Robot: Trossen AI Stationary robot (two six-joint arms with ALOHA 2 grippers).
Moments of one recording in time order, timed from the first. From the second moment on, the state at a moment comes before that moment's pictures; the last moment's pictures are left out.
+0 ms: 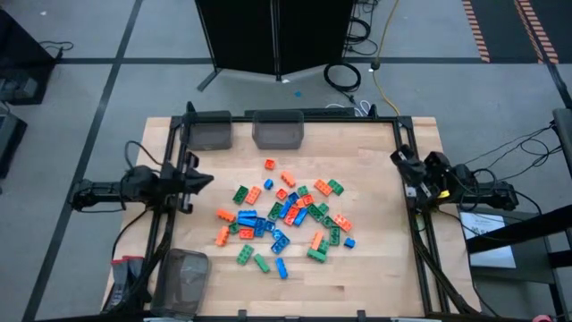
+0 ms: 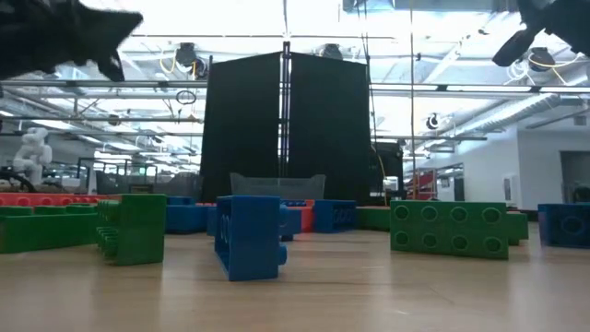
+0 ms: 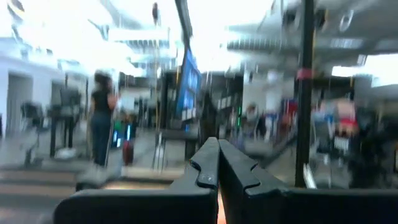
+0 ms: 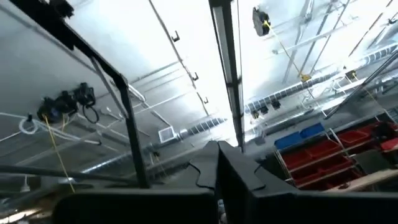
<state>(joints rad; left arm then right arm) 0.00 0.00 0.00 0.39 -0.01 -0.02 0.00 0.00 0.01 0.75 0.07 0.43</state>
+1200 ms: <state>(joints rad) 0.00 0.21 0.46 0.15 -0.43 -0.45 0.00 0.00 0.02 0.78 0.16 0.37</state>
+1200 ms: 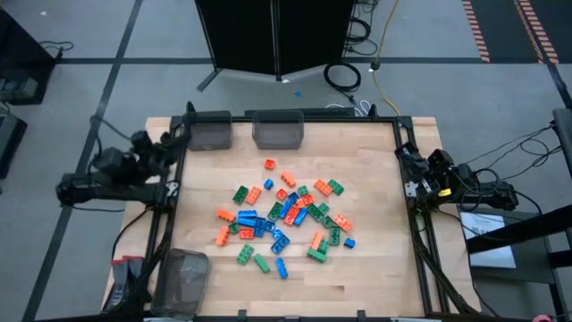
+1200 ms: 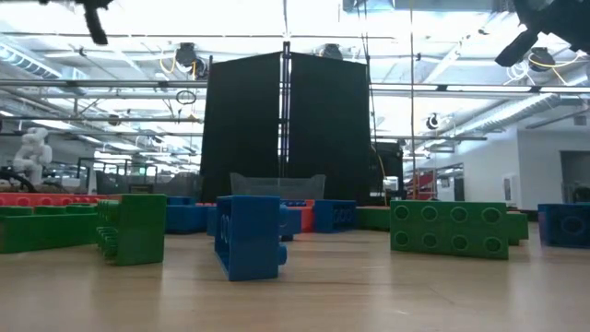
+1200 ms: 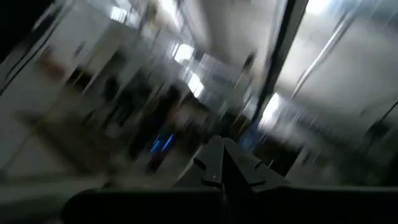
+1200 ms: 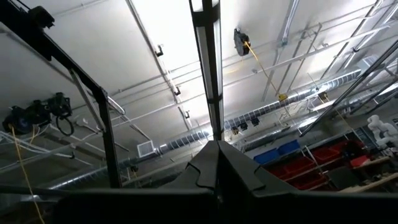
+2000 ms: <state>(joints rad) 0.00 0.95 1.04 -1.00 -0.04 -0.32 0.00 0.23 0.17 0.43 0.07 0.59</state>
